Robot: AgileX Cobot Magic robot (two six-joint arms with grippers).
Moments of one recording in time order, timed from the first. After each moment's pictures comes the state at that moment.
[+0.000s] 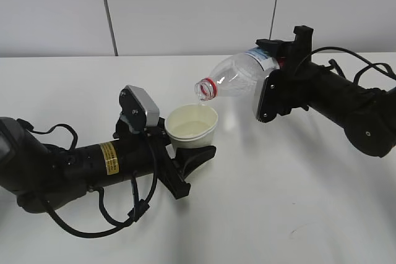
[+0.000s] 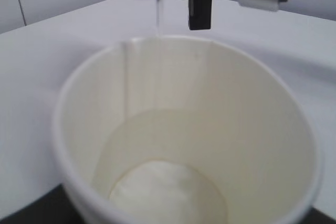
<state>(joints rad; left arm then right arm) -0.48 2.13 -0.76 0.66 -1.13 -0.20 0.18 2.01 -0.90 -0.26 -0.98 -1.32</state>
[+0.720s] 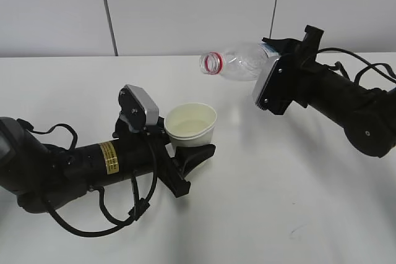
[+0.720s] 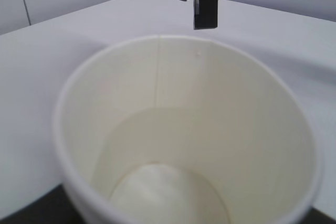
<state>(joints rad) -0.48 2.13 -0.76 0.65 -1.13 -0.20 0.18 2.01 -0.90 -0.23 -0.99 -1.08</state>
